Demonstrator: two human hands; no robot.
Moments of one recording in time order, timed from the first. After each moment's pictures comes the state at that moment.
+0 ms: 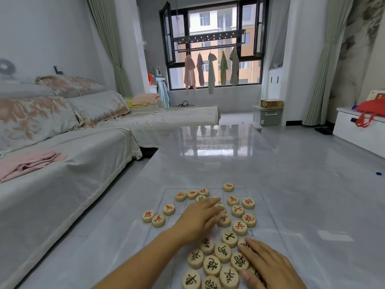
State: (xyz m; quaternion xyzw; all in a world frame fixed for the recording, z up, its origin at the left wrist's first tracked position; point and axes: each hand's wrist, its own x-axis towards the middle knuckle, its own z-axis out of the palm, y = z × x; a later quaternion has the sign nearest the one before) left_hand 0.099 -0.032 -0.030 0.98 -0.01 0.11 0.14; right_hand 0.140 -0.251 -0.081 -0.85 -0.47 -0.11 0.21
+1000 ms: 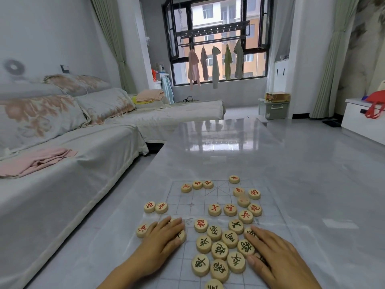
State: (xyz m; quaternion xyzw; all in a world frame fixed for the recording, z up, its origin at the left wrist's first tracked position) left_hand -0.019 0.005 -0.063 0.97 0.13 0.04 0.20; right_hand 0.135 -0.261 -0.064 -0.86 -0.47 -0.09 0.18
